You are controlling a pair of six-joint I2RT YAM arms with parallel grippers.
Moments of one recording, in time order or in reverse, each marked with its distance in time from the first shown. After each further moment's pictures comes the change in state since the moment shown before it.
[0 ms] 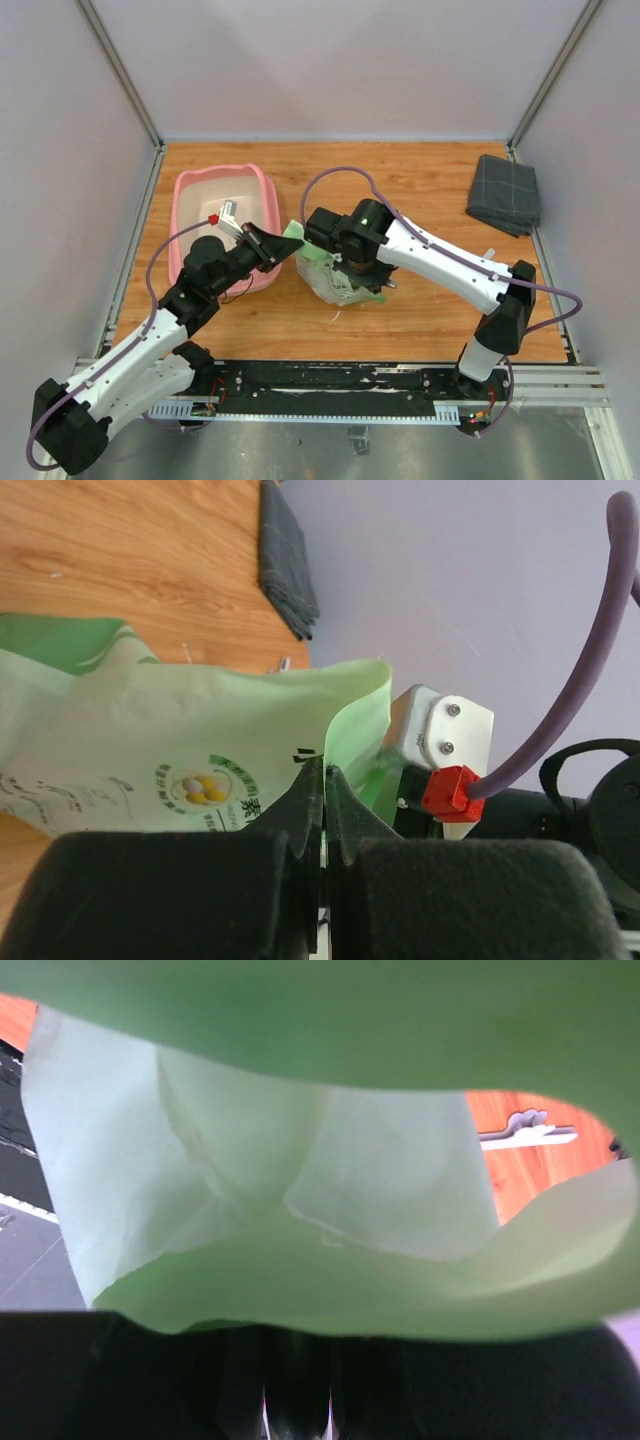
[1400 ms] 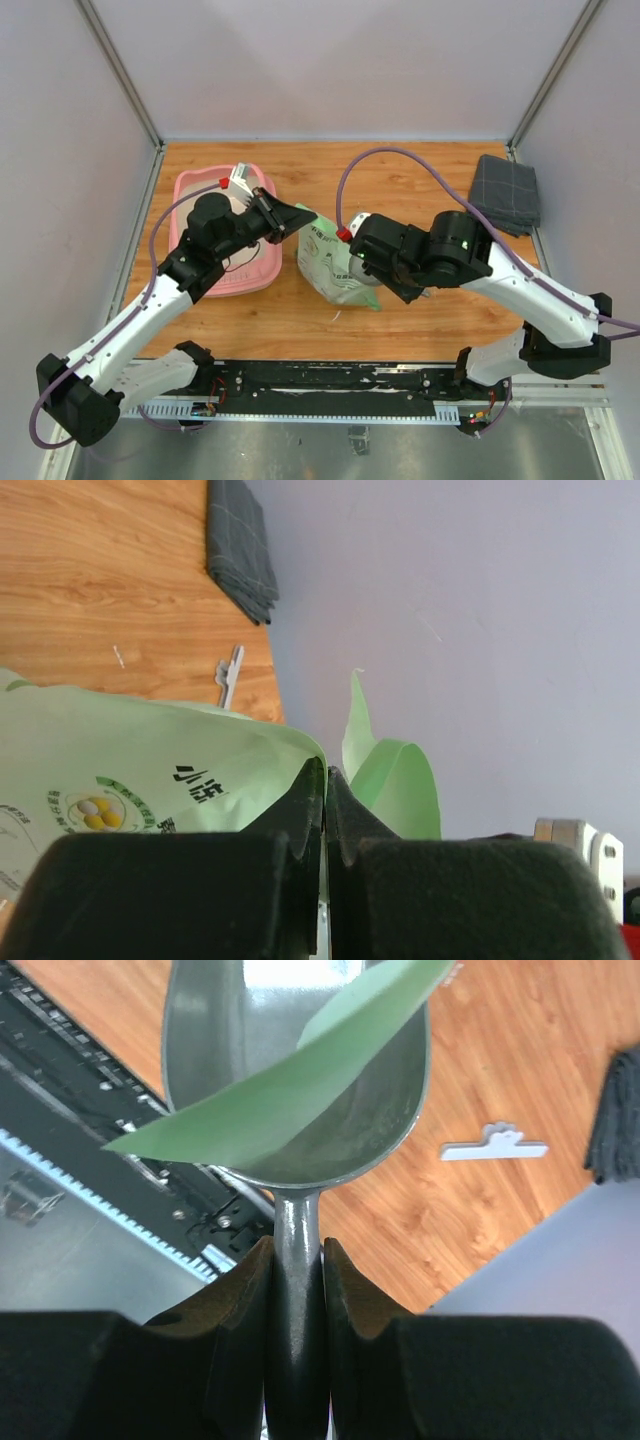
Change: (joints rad) left arm 0.007 0.197 0.352 -0.179 0.124 -0.007; right arm 0.166 -0.267 0.134 -0.114 0.050 0.102
